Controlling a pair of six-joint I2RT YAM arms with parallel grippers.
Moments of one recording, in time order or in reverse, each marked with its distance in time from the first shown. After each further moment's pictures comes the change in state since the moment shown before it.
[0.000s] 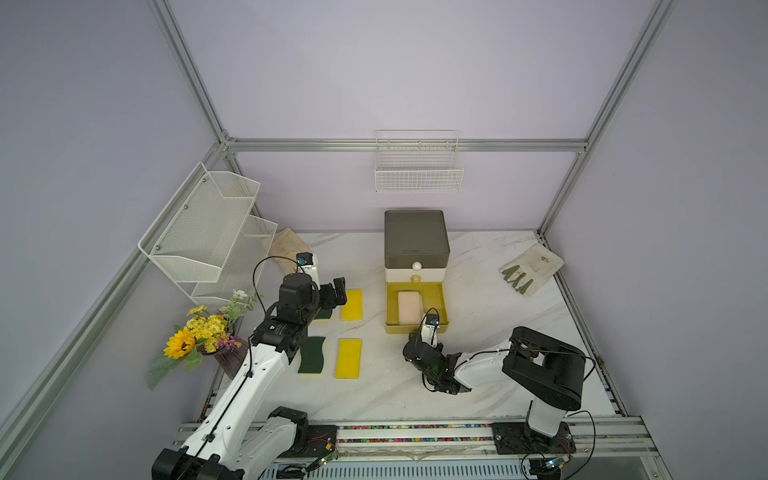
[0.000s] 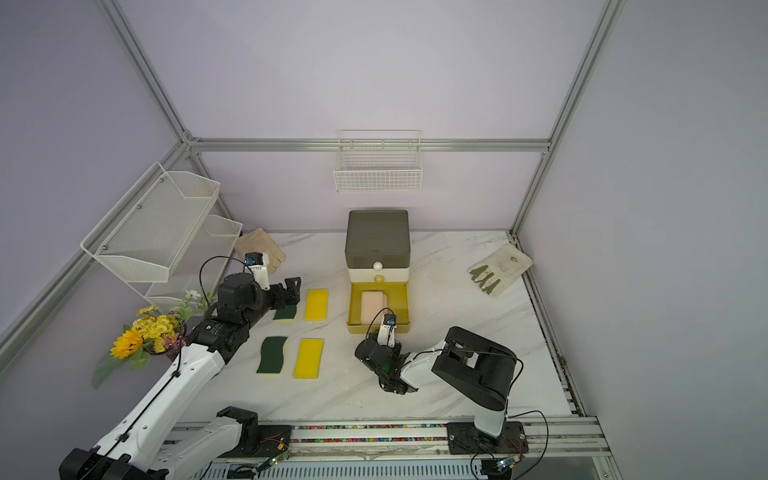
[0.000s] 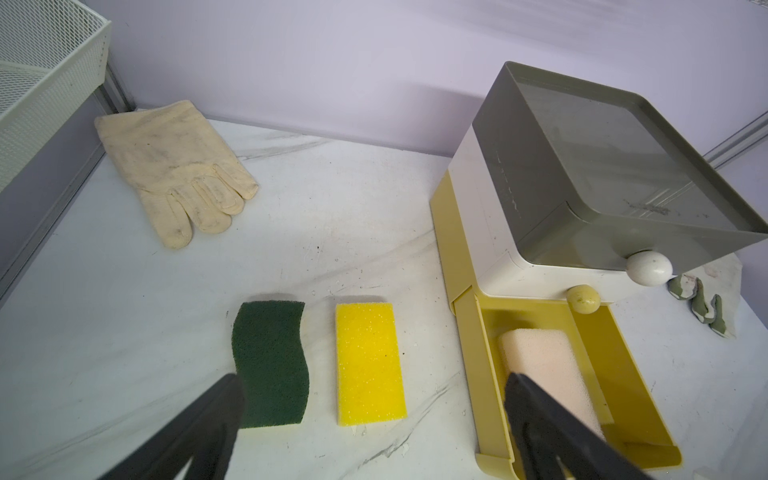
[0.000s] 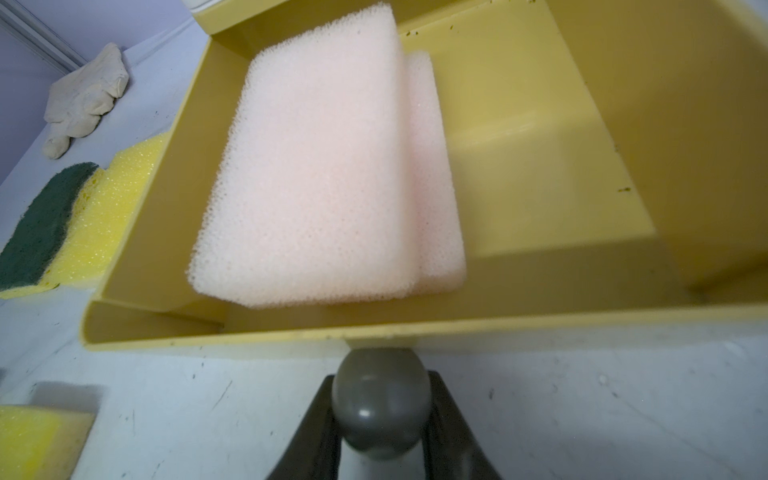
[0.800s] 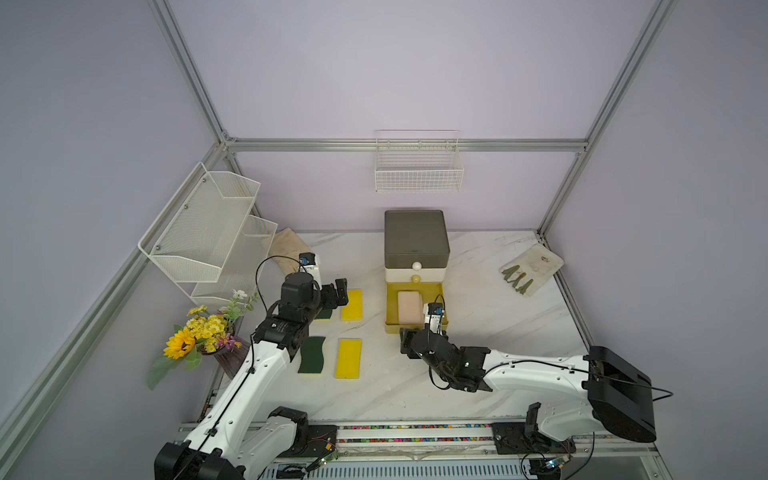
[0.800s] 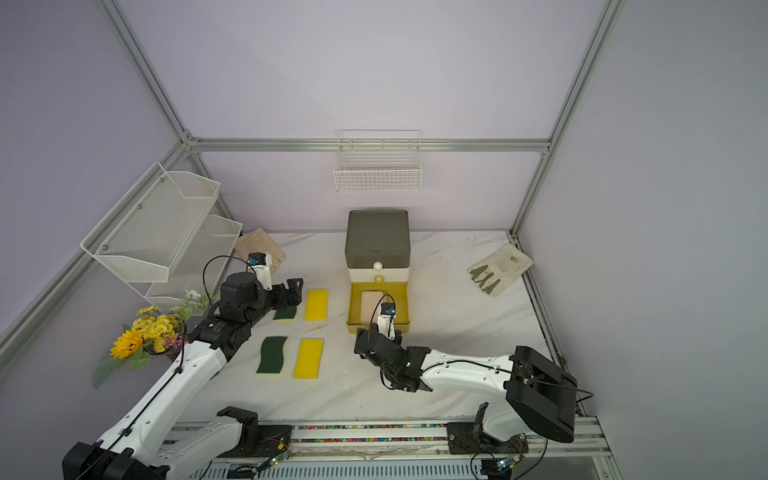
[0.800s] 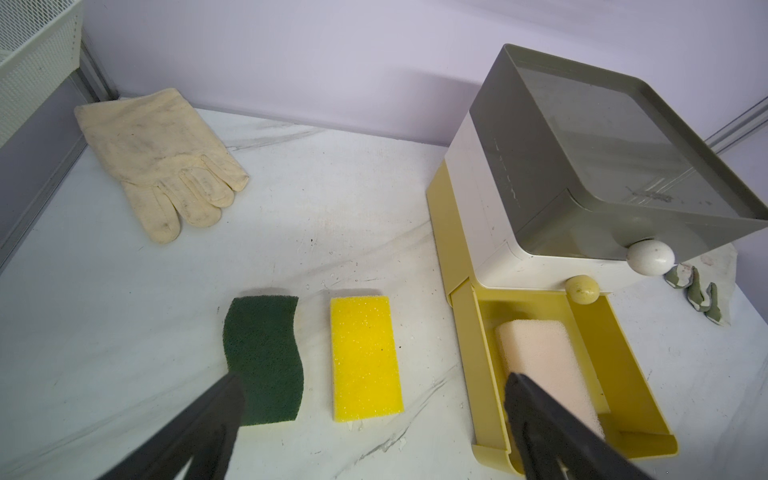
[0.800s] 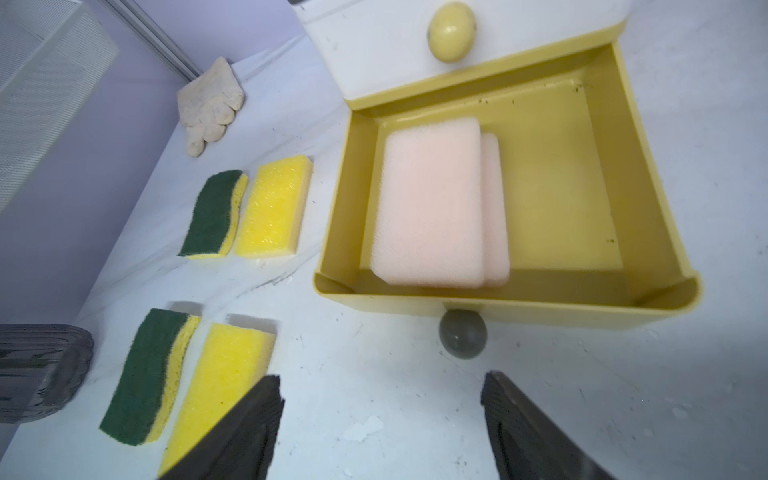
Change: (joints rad) left arm 0.001 0.019 0.000 0.000 0.021 0.001; right arm 0.045 -0.280 -0.007 -0.258 -0.111 0.008
